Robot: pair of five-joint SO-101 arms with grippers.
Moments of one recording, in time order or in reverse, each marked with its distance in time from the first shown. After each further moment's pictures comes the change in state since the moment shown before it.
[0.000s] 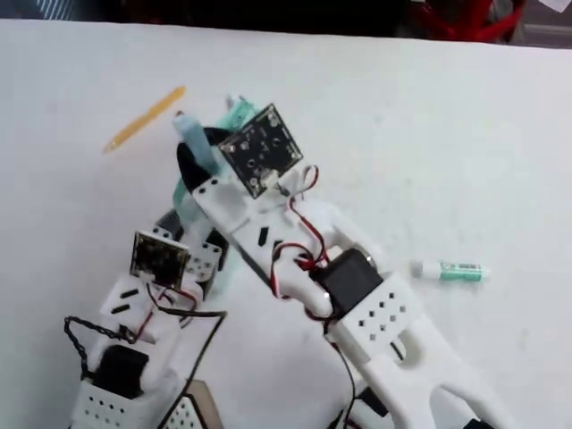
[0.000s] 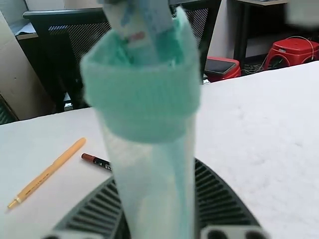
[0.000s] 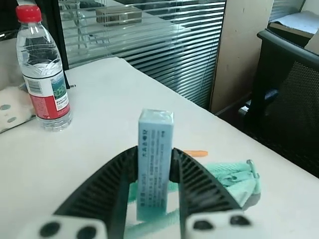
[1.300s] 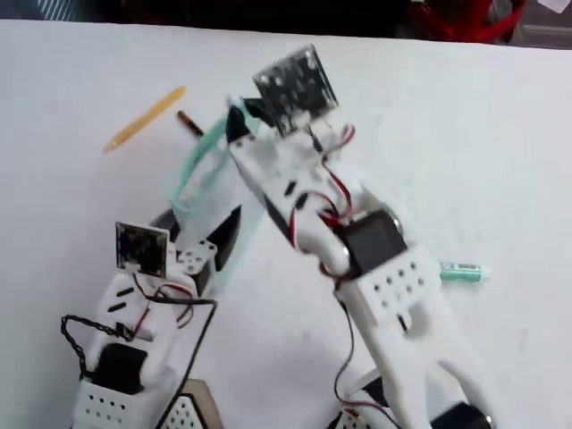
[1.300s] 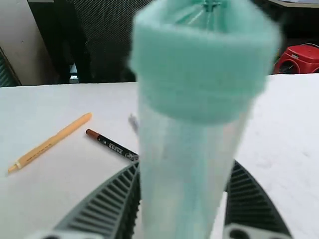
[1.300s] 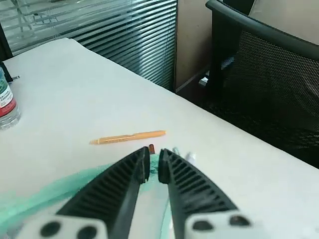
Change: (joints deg) left arm -4.0 0.9 0.1 1.3 7.7; right arm 10.7 9.4 -17.7 13.8 -0.2
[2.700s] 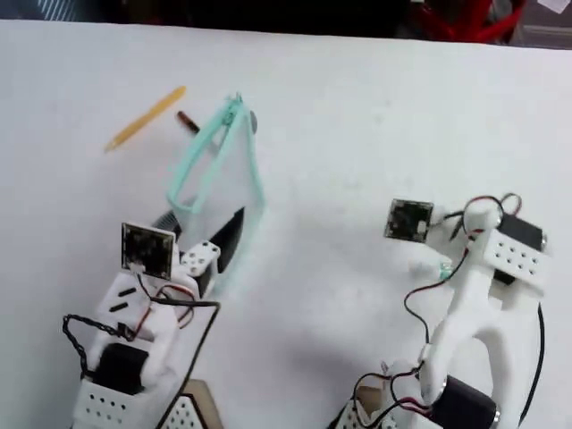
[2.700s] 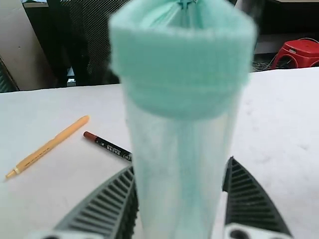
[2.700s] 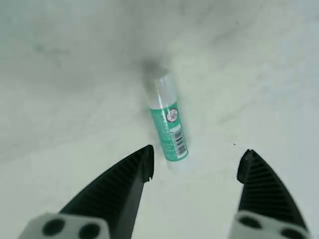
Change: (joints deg) left arm 1.1 0.0 0.0 0.1 -1.8; right arm 59.7 7.4 29.1 19.6 97.2
